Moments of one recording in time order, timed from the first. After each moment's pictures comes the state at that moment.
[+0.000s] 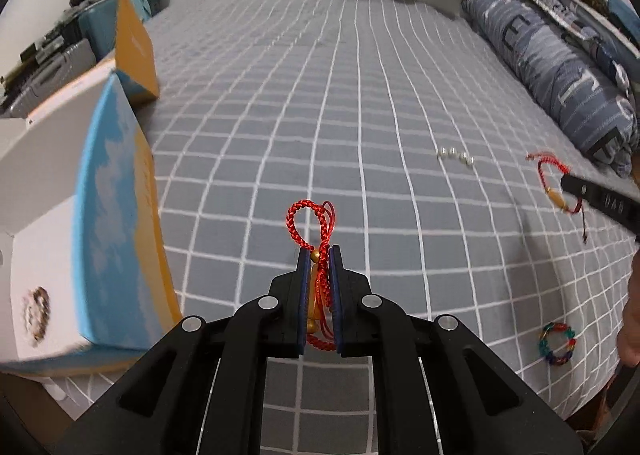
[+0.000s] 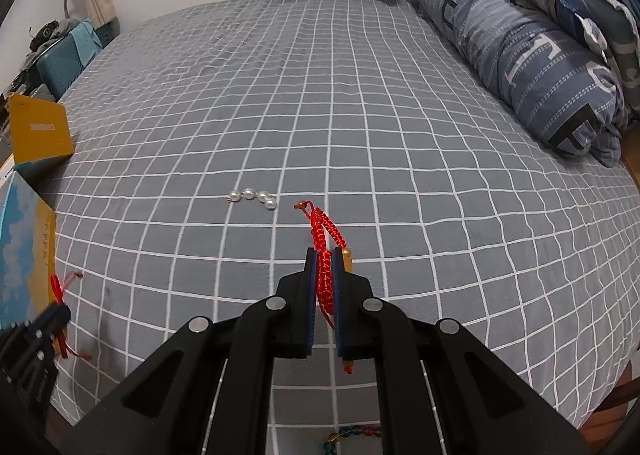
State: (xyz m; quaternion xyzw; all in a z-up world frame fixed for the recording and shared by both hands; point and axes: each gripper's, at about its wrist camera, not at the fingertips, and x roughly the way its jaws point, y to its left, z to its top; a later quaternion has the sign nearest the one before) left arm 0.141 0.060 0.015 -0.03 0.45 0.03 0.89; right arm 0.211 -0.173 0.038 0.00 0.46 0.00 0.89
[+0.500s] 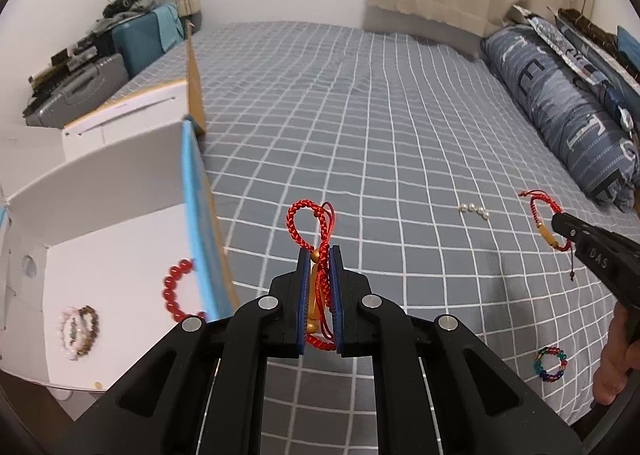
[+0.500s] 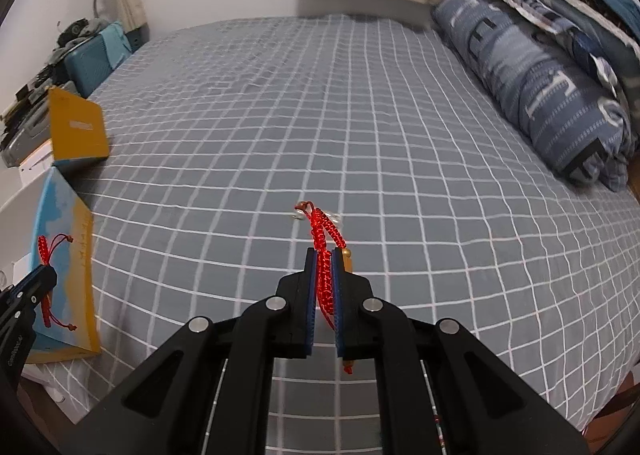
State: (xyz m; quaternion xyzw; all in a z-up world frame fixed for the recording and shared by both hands) left arm 0.123 0.100 0.069 -0.04 0.40 0.07 0.91; right arm 0.188 -0.117 0.071 -0.01 0.42 0.03 0.91
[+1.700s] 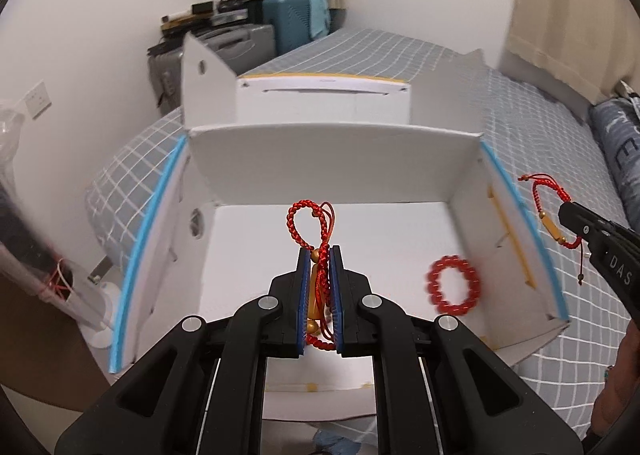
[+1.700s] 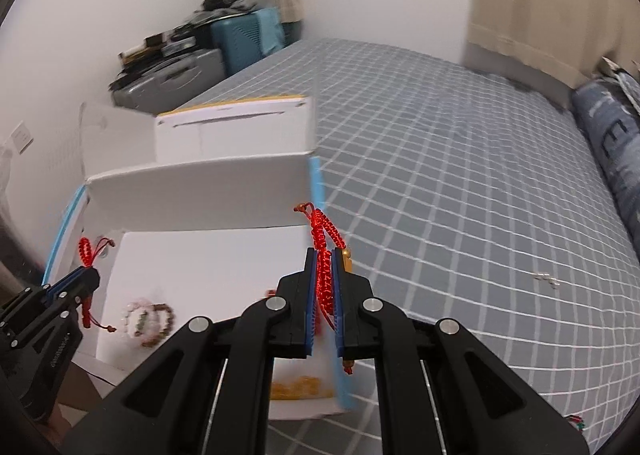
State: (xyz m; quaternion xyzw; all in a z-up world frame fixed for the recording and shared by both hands) left arm 0.012 0.321 0.082 -0.10 0.38 0.24 0.89; right arm 0.122 0.163 0.105 -0.08 0.37 0.22 0.90
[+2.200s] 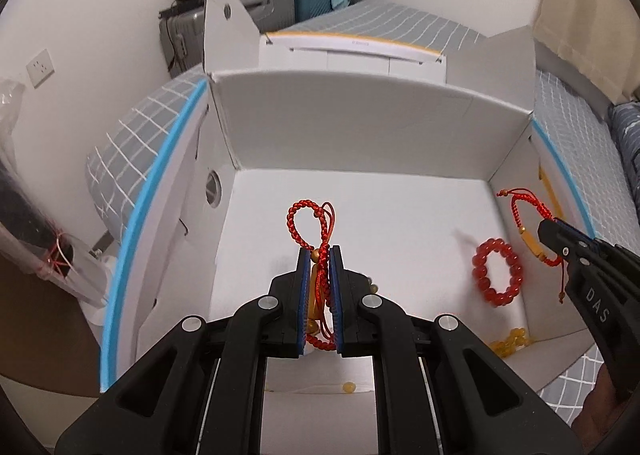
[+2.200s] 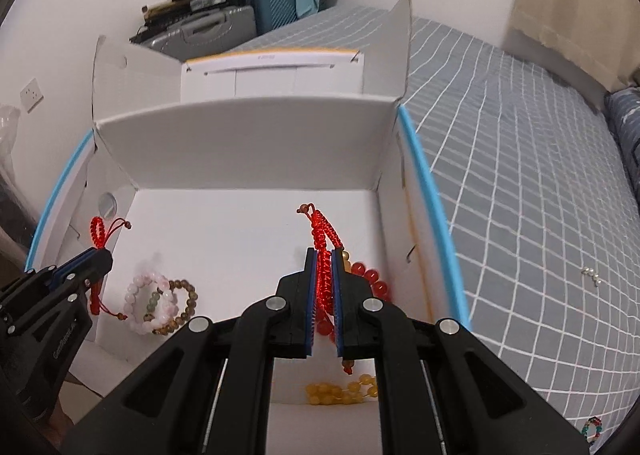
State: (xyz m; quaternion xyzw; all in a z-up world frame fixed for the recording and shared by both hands) left arm 0.017 0.359 0.044 -0.13 0.42 0.25 0.86; right arm 0.117 0.226 0.055 -0.11 0.41 0.25 0.87
